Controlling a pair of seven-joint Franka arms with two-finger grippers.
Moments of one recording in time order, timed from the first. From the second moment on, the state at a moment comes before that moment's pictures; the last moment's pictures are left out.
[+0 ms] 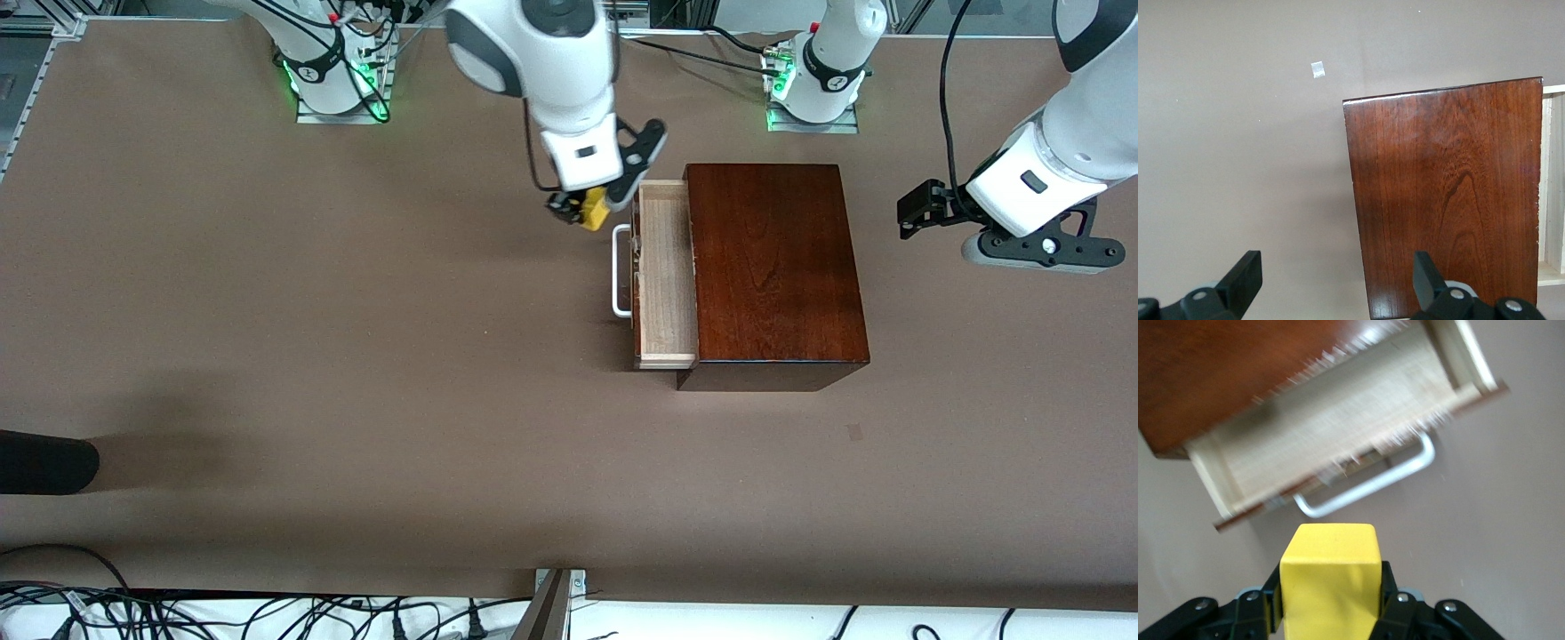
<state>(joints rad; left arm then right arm) -0.01 0.09 -0.14 -1.53 0.04 1.51 -0.05 0.69 0.55 0.34 -1.26 -0.18 1.87 -0.11</state>
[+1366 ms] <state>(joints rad) -0.01 0.09 -0.14 -1.53 0.04 1.51 -0.05 0.88 0.84 0.30 -1.01 -0.35 1.95 -0.26</state>
